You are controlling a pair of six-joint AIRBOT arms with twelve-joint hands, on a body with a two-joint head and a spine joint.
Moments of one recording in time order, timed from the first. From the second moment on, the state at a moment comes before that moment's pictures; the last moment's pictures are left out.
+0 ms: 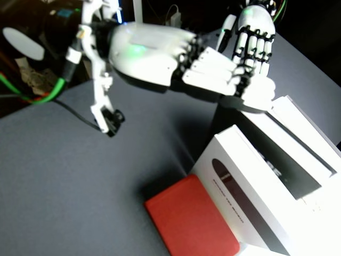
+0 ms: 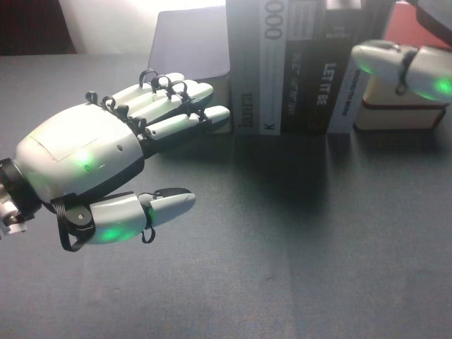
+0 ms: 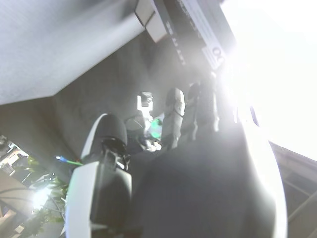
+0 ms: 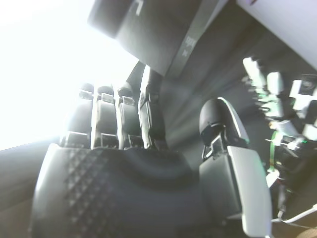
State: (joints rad) left arm 0.93 -0.77 1.01 0.15 -0.98 0.75; right arm -0.61 -0.80 0.93 0.05 0.74 -1.20
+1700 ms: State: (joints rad) left arm 0.98 -0.77 1.00 0.08 -1.03 0.77; right arm -0.82 -0.65 0.85 -0.34 1.05 -0.60
